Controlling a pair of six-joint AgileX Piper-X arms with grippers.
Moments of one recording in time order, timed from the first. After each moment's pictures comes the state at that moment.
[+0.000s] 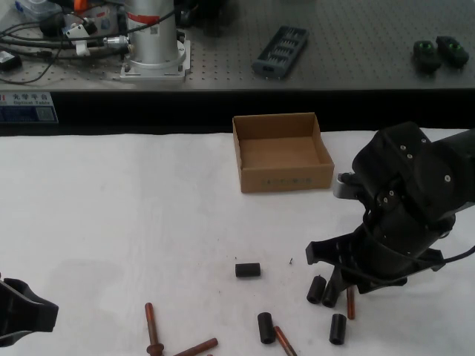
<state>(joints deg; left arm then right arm) -5.2 53.9 -34.2 46.4 21.2 2.1 32.1 97.1 -55.2 39.1 -5.4 23.5</state>
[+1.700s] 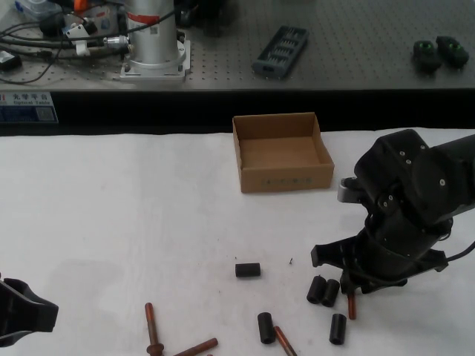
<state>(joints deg) -5.2 53.9 -34.2 46.5 21.2 2.1 30.6 99.9 -55.3 37.4 -3.1 22.3</state>
